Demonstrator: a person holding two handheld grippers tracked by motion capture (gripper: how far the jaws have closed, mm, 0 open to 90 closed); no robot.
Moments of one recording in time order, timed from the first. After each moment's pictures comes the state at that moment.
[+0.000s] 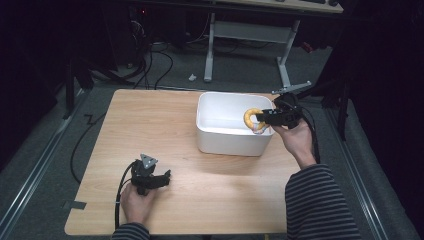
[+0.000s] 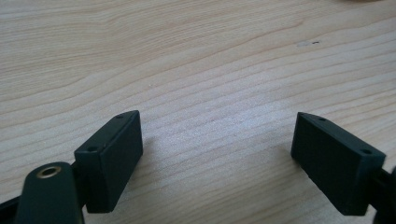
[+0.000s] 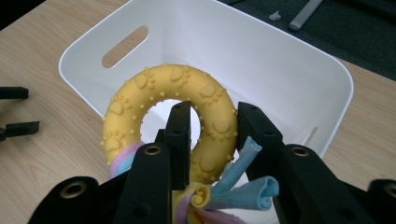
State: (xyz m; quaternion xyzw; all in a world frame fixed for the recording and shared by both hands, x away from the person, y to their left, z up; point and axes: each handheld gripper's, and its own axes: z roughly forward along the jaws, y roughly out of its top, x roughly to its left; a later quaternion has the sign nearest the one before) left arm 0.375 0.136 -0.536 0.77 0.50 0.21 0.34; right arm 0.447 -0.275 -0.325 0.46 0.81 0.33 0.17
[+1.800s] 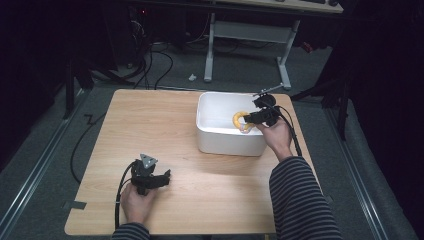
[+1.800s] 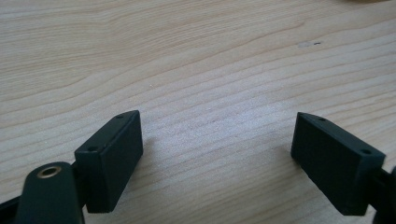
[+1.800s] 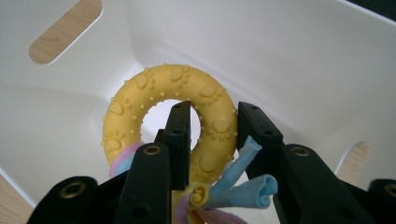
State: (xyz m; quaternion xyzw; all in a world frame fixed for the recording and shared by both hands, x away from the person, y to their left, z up) left arm 0.375 0.136 -0.537 0.77 0.50 0.21 0.34; right arm 0.500 -0.248 -0.381 0.50 0.81 0.28 0.15
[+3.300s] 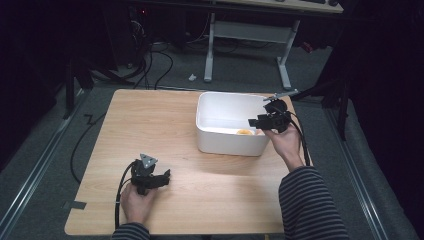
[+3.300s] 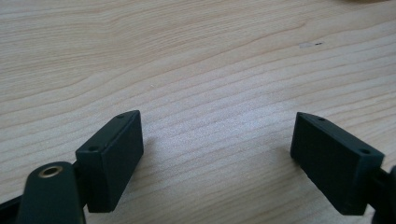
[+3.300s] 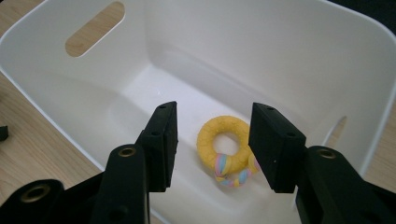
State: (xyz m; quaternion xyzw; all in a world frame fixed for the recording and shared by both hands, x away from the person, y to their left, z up) left arm 0.376 0.136 -0.537 0.77 0.50 0.21 0.34; right arm 0.468 -0.271 -0.371 0.49 0.80 0.32 0.15
